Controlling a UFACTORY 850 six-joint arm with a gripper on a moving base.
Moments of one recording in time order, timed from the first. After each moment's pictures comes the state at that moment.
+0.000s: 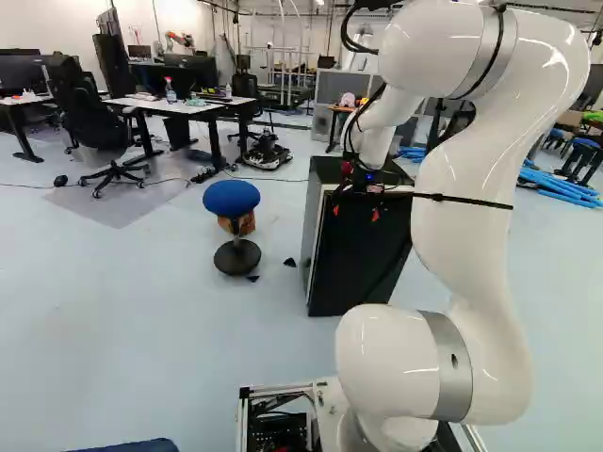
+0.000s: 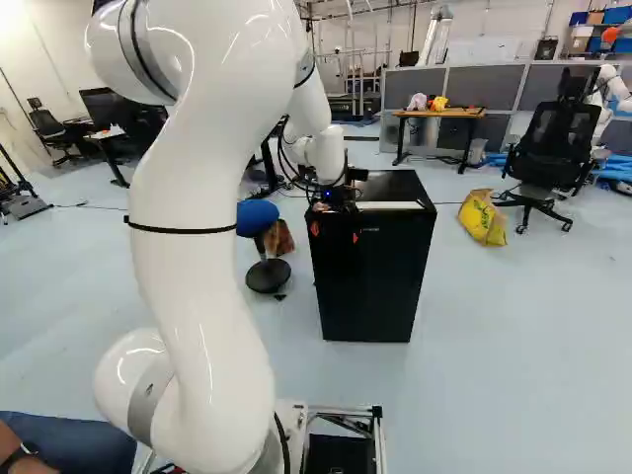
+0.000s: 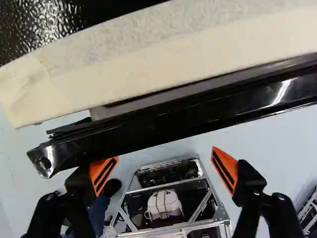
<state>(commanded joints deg) -14.4 -26.1 -67.2 2.1 -34.8 0.0</state>
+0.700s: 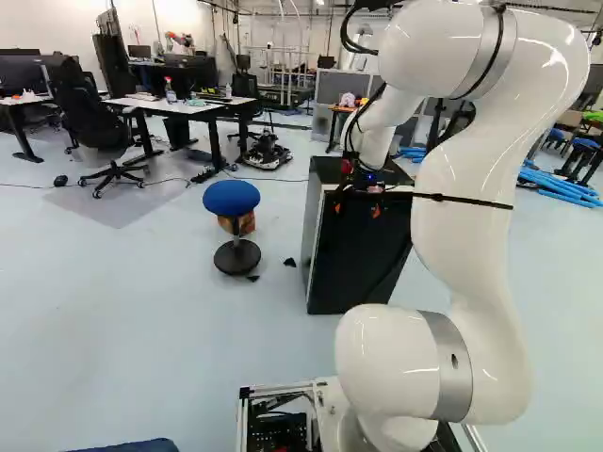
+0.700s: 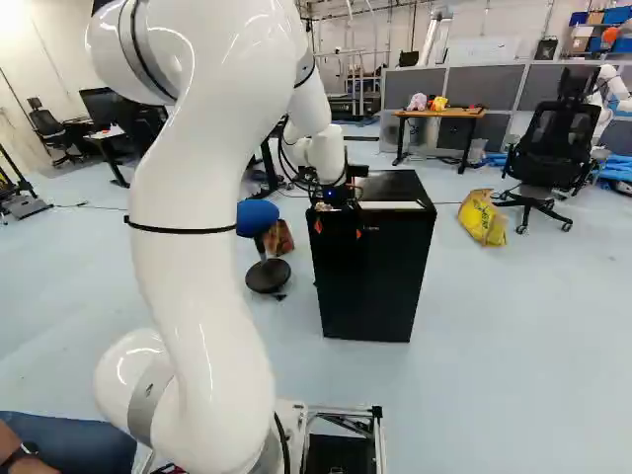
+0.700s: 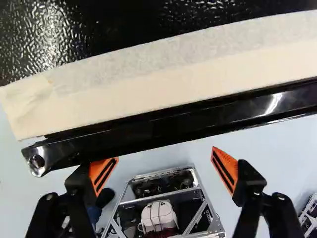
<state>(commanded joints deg) -14.4 -26.1 -67.2 -0.1 -30.8 0.0</state>
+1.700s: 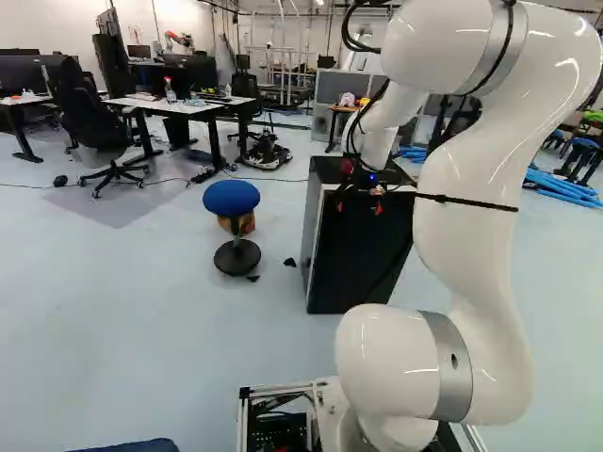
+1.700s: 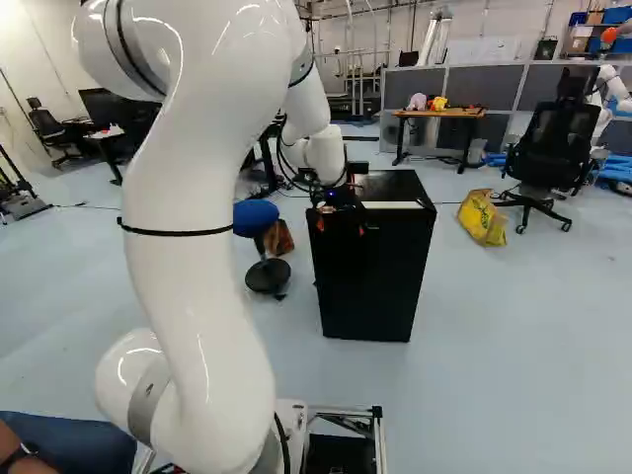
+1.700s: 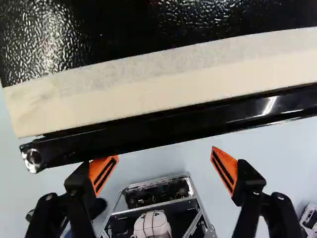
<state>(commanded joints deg) -14.8 -23.5 -63.6 -1.8 -26.9 0.0</state>
